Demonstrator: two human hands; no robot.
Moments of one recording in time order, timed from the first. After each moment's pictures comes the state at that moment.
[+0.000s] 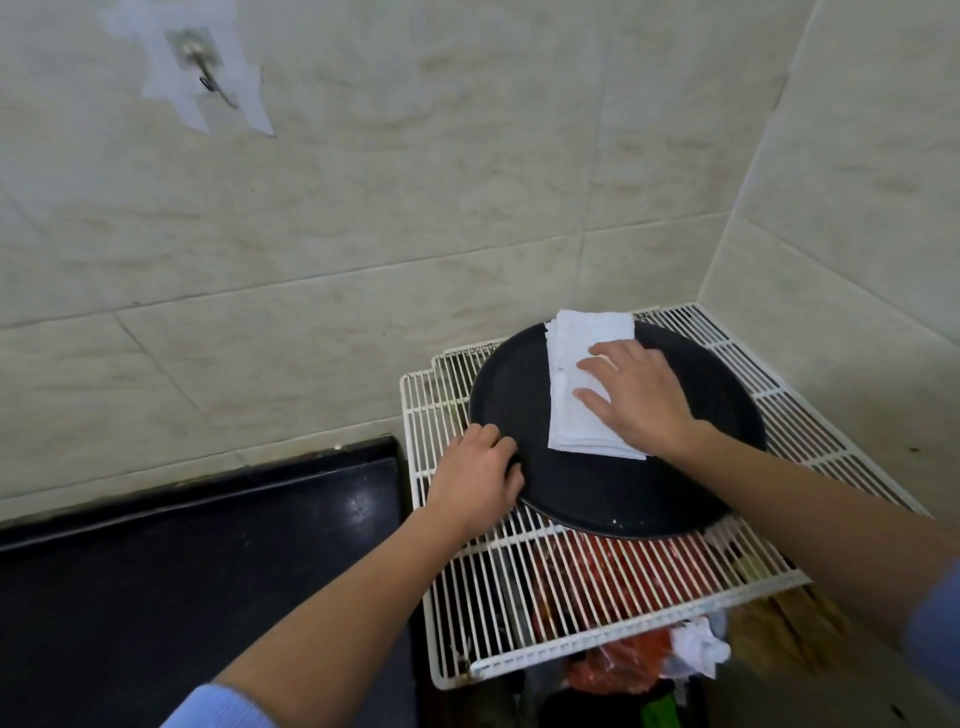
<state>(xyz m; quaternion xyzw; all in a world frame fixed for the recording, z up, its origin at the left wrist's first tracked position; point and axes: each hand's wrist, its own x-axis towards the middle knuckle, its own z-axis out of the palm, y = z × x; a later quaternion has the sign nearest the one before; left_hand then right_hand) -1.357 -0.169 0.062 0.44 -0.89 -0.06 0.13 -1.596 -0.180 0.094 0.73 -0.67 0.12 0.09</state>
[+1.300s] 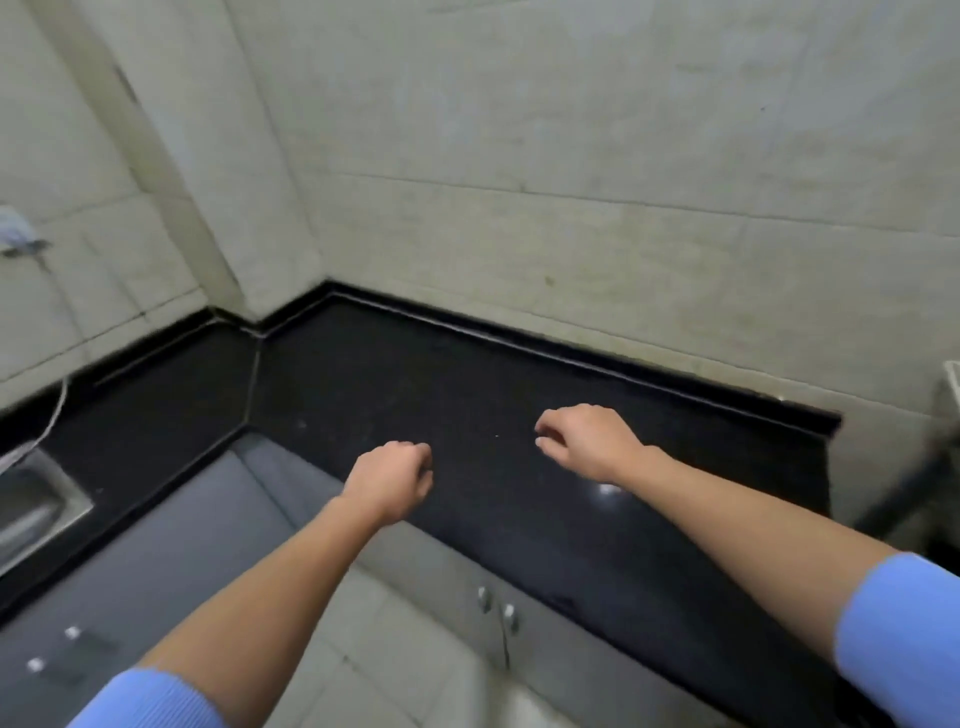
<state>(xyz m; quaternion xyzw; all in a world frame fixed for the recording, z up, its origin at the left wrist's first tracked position) -0.757 0.204 0.081 0.81 -0.59 -0.01 0.02 -0.972 0.031 0.085 0.95 -0.28 0.07 -0.07</state>
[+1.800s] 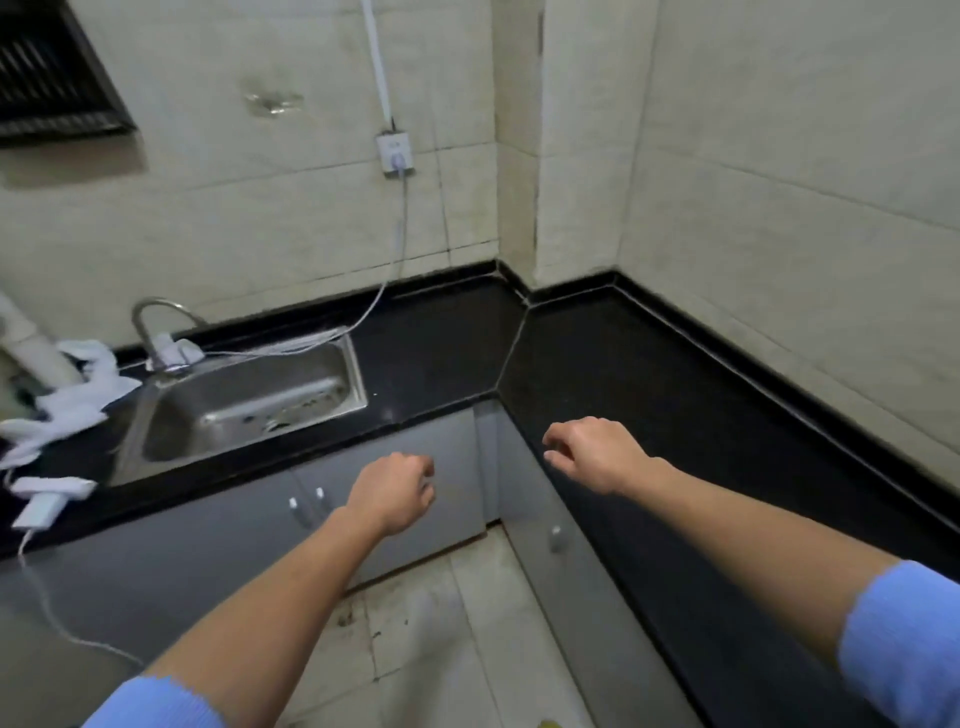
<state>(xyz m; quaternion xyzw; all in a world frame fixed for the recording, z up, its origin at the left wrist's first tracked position) -0.519 0.394 0.053 0.95 -0.30 -0.03 0.03 -0.593 0.122 0.063 1.00 0.02 0.01 -0.07</state>
